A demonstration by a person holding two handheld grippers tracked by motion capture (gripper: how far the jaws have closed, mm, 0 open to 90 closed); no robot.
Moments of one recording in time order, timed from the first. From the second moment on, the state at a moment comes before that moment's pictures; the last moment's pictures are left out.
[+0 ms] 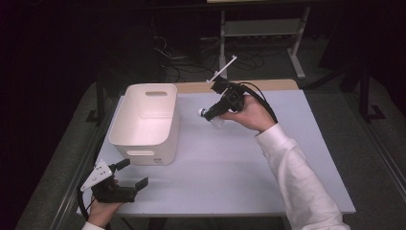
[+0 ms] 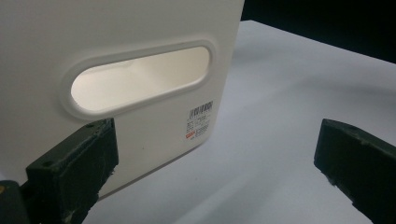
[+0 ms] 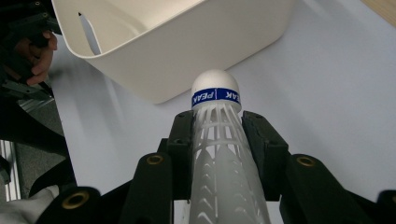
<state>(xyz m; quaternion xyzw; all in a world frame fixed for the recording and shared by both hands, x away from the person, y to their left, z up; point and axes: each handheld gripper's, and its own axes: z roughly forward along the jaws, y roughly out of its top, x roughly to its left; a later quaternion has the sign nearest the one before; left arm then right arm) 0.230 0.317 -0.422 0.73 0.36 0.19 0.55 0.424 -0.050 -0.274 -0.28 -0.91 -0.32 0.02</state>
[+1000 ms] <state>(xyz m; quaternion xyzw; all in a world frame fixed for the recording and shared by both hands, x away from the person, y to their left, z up) 0.231 0.318 -0.422 0.73 0.35 0.20 0.55 0.423 -0.017 -0.263 -0.26 -0.91 -0.33 0.03</state>
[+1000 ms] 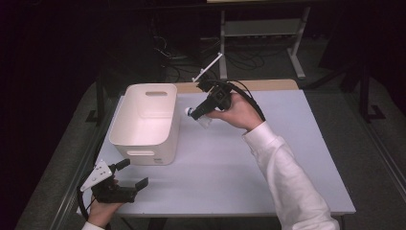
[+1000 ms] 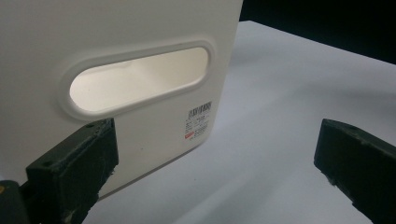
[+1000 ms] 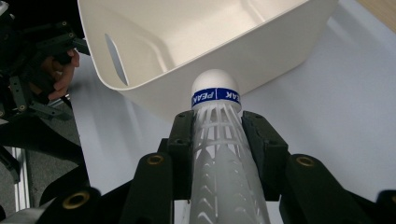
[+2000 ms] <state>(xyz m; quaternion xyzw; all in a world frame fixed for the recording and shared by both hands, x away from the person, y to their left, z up) 0.230 0.318 -0.422 0.73 0.36 0.19 0.55 0.423 0.024 -0.250 -0.24 -0.91 -0.33 0.04</state>
